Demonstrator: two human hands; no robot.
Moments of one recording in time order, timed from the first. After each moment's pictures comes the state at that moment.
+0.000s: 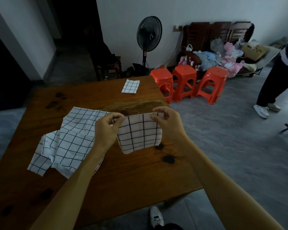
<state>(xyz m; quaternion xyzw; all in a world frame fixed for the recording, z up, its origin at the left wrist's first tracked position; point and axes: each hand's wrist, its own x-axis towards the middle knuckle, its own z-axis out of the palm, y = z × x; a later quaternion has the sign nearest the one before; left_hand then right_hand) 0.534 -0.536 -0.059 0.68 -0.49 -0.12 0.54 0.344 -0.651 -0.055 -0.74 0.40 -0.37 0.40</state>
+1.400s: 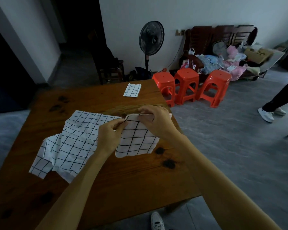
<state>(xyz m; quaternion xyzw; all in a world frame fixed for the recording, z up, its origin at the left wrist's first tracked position) 0.525 -0.543 -0.061 0.69 -0.51 -0.10 0.50 0.371 -0.653 -0.025 -0.86 0.32 -0.30 0.24</state>
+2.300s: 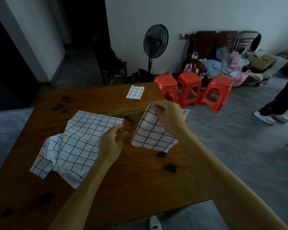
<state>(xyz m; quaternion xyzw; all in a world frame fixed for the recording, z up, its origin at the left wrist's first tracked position) 0.533 -0.530 -0.089 0.73 -0.51 -0.07 0.45 0.367 -0.668 -0.002 -0.84 0.31 -0.40 0.18</state>
